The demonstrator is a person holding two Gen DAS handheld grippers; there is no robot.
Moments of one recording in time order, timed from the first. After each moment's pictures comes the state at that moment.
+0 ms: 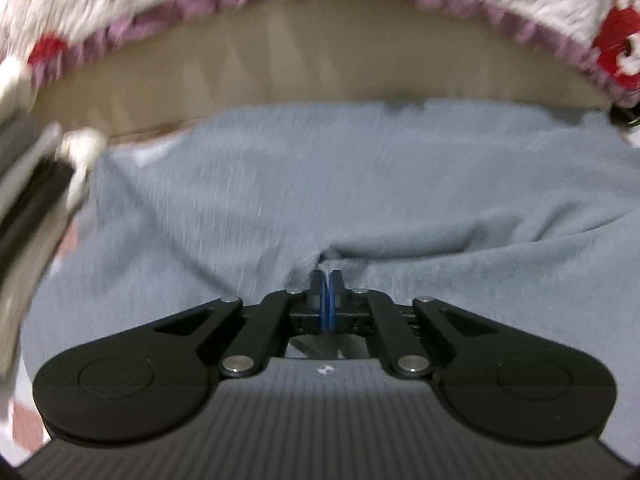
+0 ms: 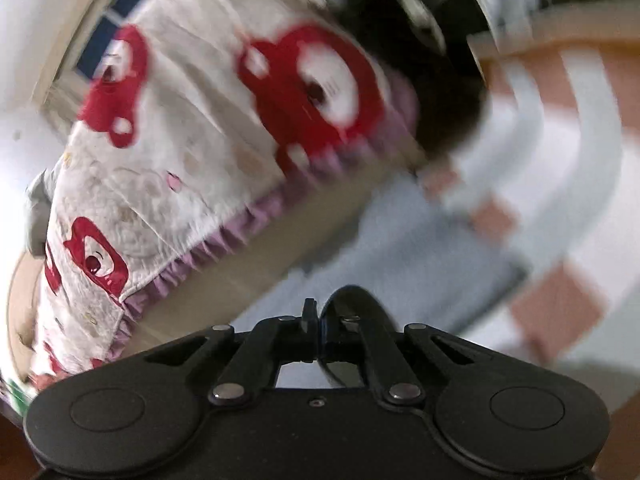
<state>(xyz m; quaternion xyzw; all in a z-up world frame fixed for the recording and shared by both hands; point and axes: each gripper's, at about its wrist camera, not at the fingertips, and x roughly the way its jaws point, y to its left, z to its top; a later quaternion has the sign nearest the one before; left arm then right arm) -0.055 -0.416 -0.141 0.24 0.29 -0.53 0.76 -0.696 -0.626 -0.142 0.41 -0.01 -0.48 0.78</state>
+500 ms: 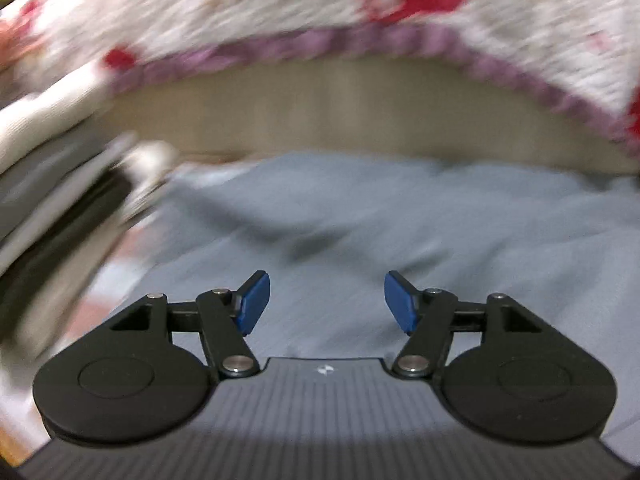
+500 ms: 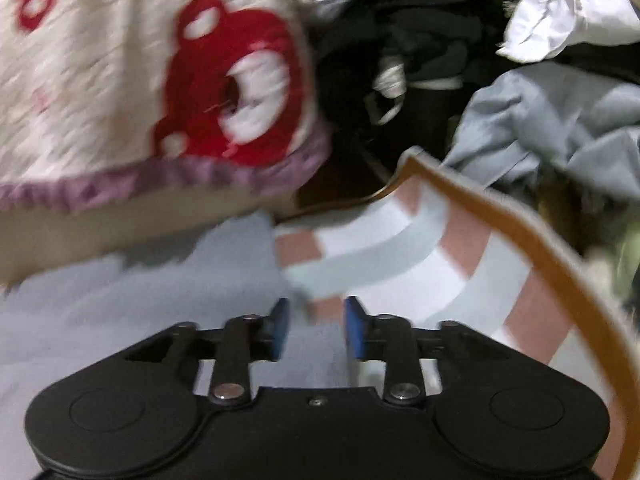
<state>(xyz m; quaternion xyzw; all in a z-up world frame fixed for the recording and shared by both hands) -0.032 -0.367 -0.126 0.18 0.30 -0.43 0.83 -0.663 -0.664 -0.135 0.27 0.23 -0.63 0.69</state>
